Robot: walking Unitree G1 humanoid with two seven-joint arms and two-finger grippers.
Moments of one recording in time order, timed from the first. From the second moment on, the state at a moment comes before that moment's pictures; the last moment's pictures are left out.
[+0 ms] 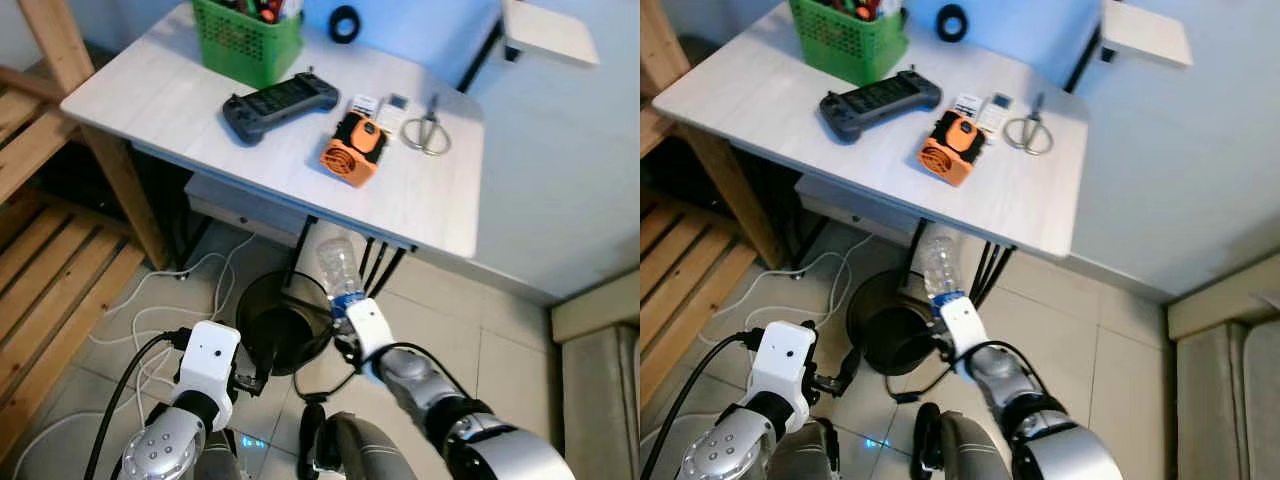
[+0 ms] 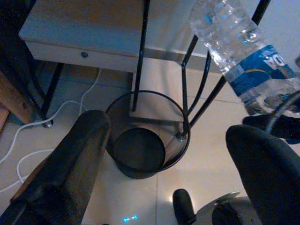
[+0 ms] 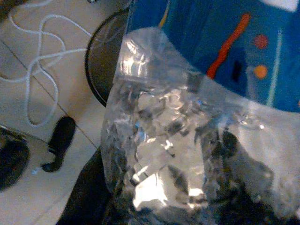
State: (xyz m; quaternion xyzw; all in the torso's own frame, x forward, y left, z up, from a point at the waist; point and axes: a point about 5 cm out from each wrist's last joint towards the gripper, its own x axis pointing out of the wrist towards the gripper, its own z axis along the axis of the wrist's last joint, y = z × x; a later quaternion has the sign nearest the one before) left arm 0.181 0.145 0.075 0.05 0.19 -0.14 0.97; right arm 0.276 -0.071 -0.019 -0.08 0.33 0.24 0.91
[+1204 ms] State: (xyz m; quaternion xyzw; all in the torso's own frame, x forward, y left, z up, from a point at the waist) left arm 0.199 0.131 0.076 0.05 0.16 -0.12 0.98; right arm 0.289 -0.054 -0.003 -0.04 0.31 0.27 0.91
